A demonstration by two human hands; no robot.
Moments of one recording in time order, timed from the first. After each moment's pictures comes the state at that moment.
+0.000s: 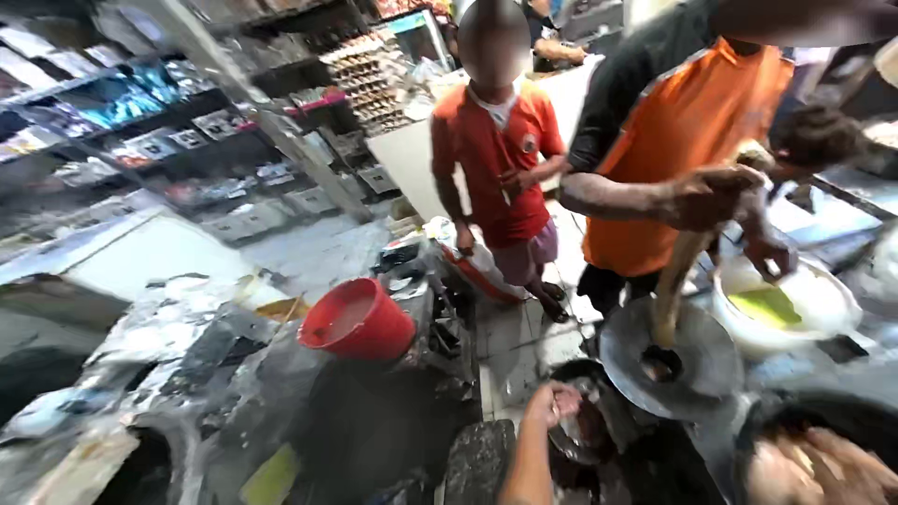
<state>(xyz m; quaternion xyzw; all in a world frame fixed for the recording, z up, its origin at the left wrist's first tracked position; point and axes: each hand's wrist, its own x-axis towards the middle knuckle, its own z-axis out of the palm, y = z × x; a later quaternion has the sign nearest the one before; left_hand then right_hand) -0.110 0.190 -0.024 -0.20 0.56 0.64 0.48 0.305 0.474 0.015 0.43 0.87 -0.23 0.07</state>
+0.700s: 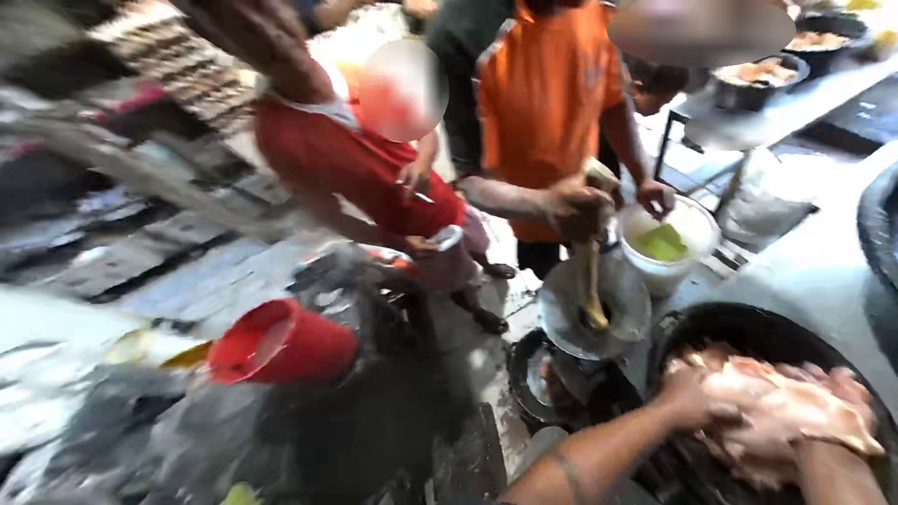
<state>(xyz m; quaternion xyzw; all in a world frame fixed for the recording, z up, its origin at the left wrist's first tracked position) 0.179 0.376 0.108 0.40 0.61 0.35 0.59 0.342 0.483 0.091 0.32 0.12 -0.74 -0.58</state>
